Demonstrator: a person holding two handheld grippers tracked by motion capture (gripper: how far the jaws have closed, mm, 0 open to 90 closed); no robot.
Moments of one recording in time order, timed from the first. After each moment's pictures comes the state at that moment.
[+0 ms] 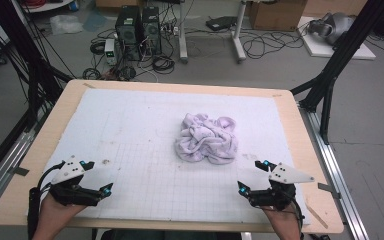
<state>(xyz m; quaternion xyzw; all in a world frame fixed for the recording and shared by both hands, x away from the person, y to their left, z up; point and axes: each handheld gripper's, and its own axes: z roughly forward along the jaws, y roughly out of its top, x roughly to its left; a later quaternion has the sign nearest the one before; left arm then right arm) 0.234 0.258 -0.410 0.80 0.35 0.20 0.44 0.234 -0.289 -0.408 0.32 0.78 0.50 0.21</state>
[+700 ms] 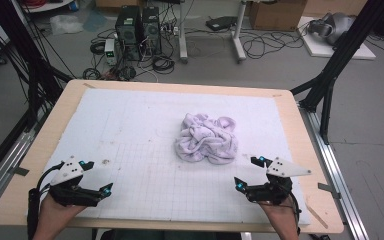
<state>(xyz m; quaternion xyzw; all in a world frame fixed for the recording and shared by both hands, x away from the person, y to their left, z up) 0.231 0.258 -0.408 0.80 0.35 0.21 0.44 0.248 -0.282 -0.403 0.31 0.77 0.52 0.19</state>
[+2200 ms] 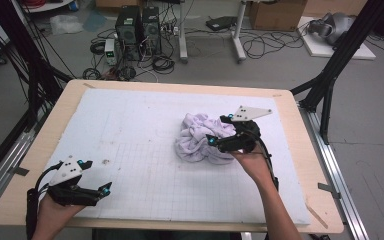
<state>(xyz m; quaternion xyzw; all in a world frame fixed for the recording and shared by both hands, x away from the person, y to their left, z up) 0.231 0.260 -0.407 0.80 0.35 0.22 0.44 0.360 -0.205 -0.344 0.26 0.82 0.49 0.16</state>
